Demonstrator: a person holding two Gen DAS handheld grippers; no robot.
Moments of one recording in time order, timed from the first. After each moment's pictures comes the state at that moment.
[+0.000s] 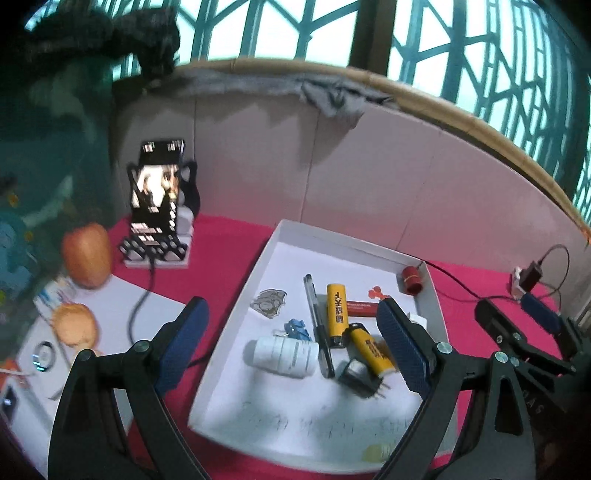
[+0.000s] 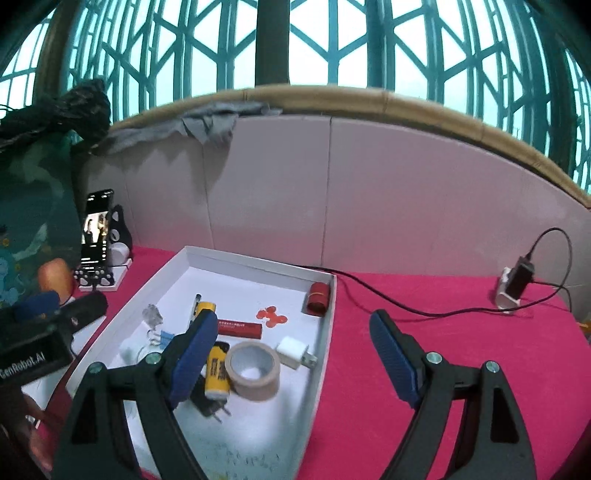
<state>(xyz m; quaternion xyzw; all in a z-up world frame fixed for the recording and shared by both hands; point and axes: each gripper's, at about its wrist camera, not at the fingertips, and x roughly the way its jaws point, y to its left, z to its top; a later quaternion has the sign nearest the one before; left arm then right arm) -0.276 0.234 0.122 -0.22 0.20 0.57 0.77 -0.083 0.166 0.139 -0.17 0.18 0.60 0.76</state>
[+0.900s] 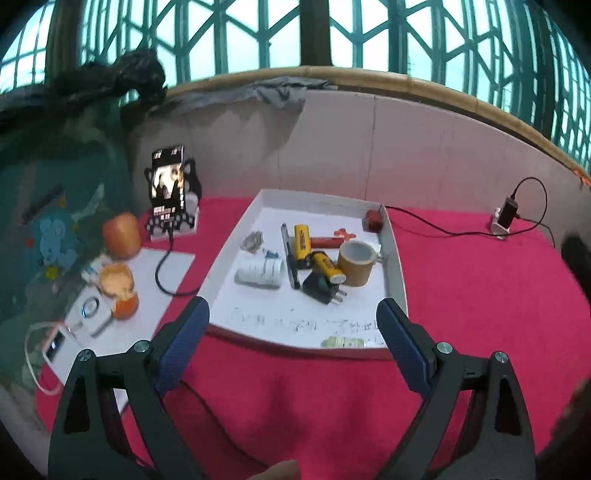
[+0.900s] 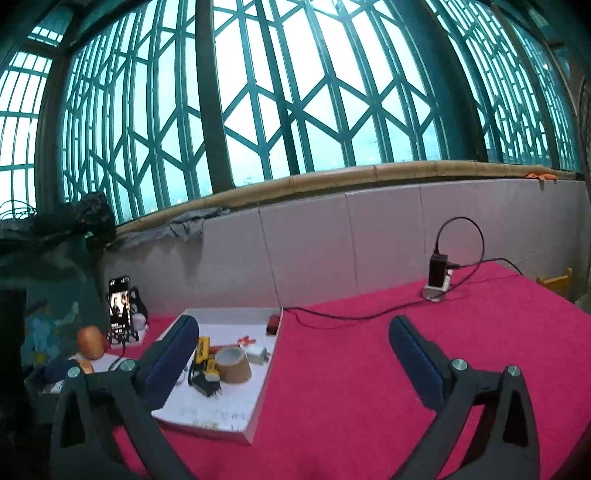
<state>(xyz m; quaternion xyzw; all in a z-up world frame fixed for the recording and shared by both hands) -0.241 0.107 0.132 -0.19 0.26 0.58 0.75 -0.056 0.002 0.161 -0.01 0.15 0.59 0.79</state>
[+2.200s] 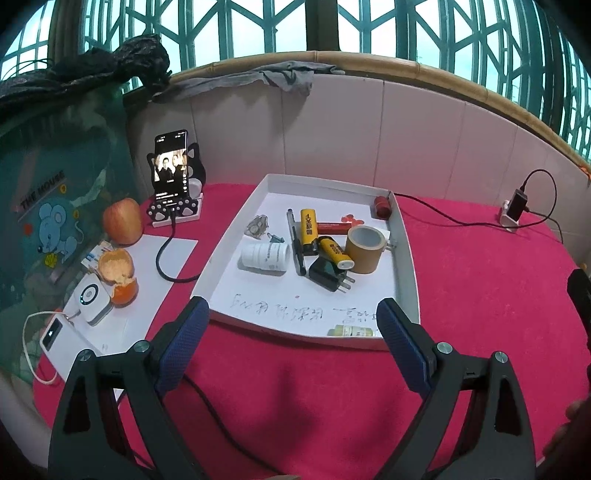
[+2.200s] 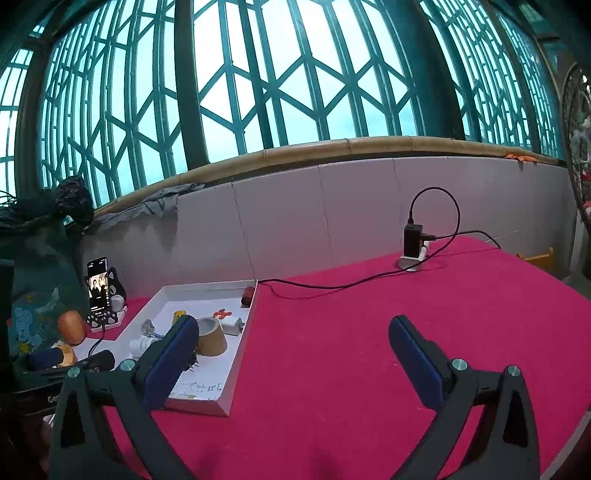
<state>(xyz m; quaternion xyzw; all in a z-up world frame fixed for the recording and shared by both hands) -0.238 0.112 0.115 -0.19 0.27 0.58 0.74 -0.054 -0.006 0.143 -0.02 0.18 0.55 0.82</state>
